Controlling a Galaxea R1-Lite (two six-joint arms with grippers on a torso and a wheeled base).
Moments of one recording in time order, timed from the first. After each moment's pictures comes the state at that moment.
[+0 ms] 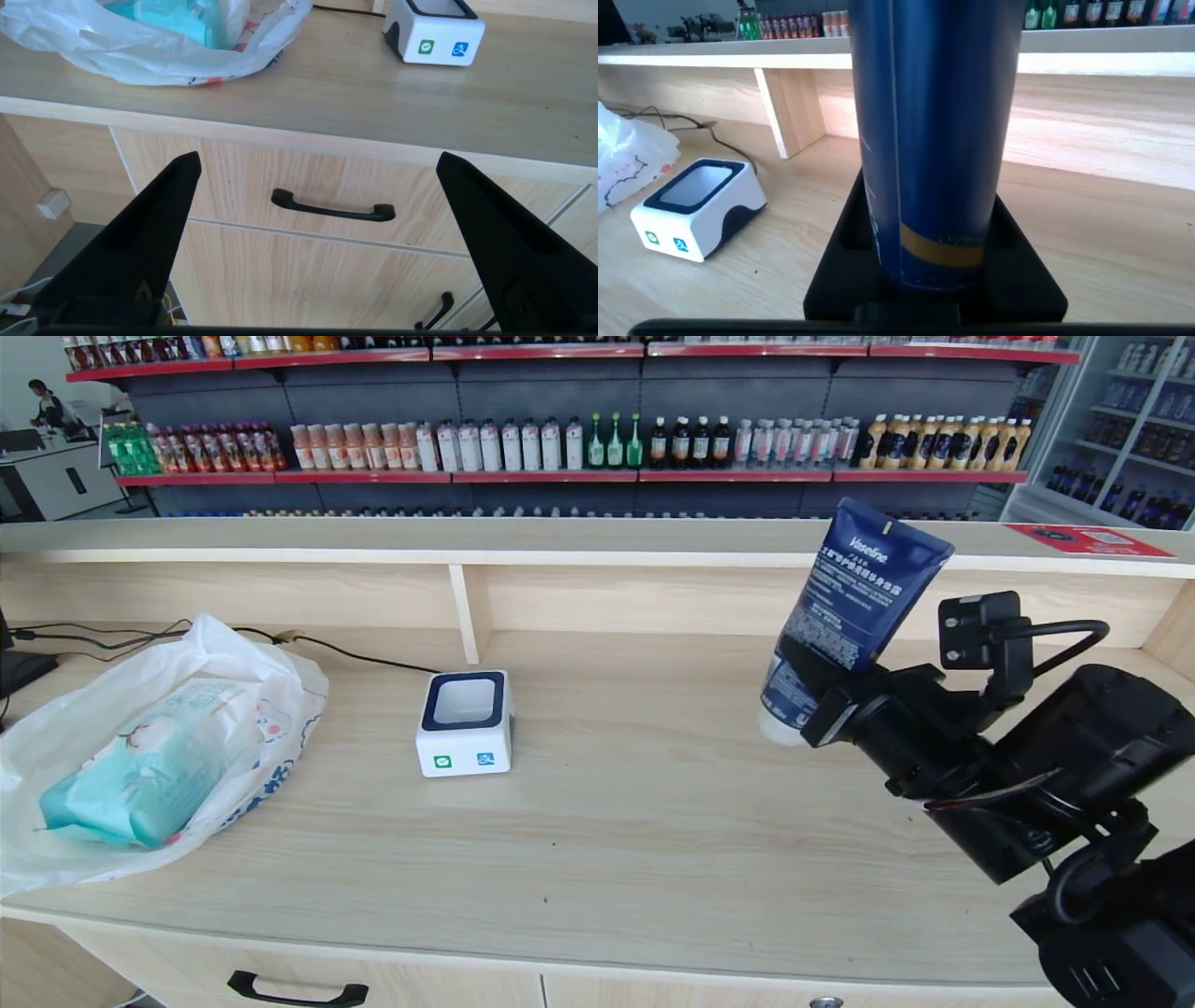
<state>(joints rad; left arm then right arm) 0.00 0.00 0.00 0.00 0.00 -0.01 0.48 1.81 -0.53 -1.57 -0.06 0.03</state>
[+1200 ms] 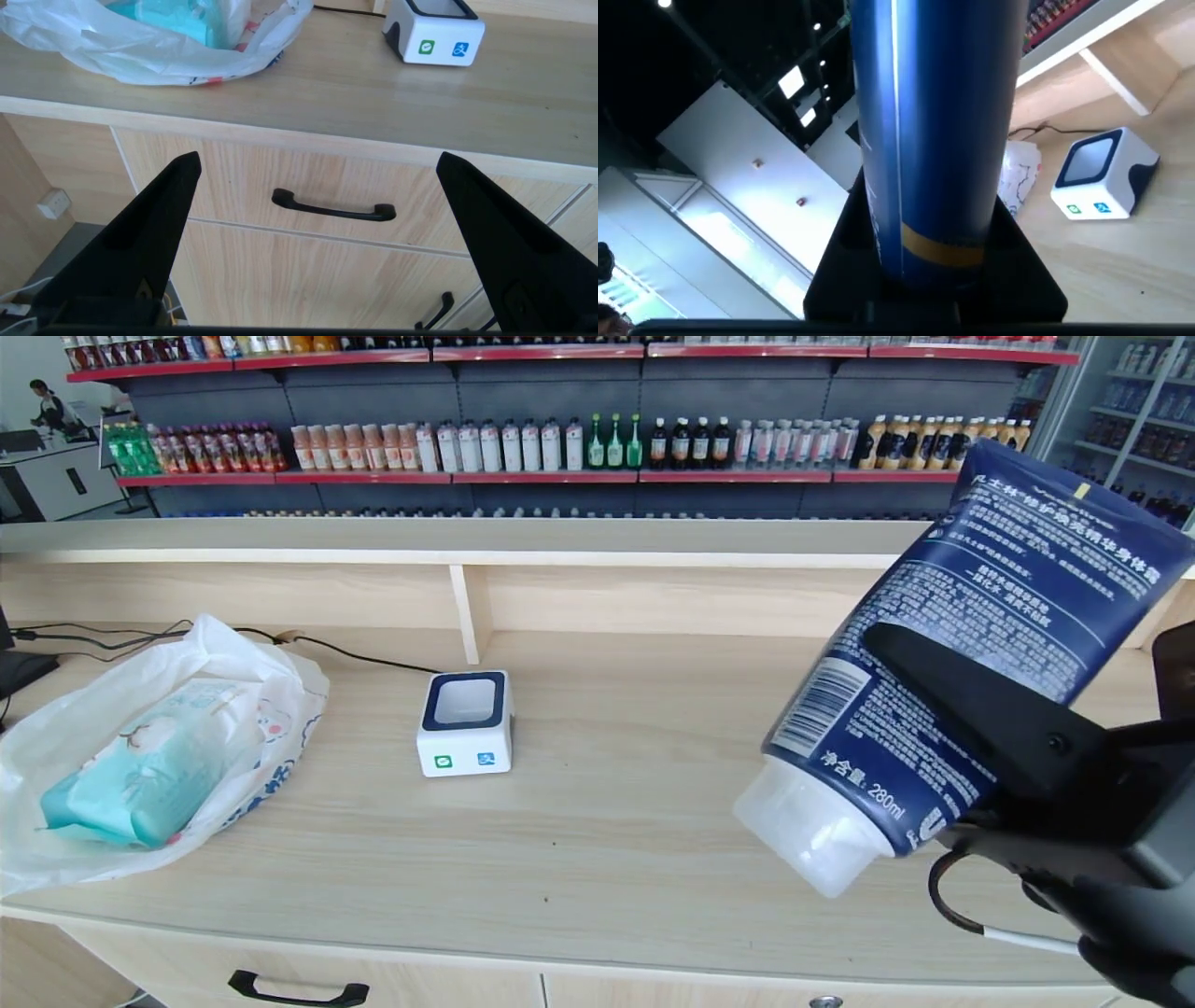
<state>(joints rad) 0.00 0.00 0.00 0.00 0.00 -0.01 0.90 1.42 -0.34 -1.57 -0.05 0.83</state>
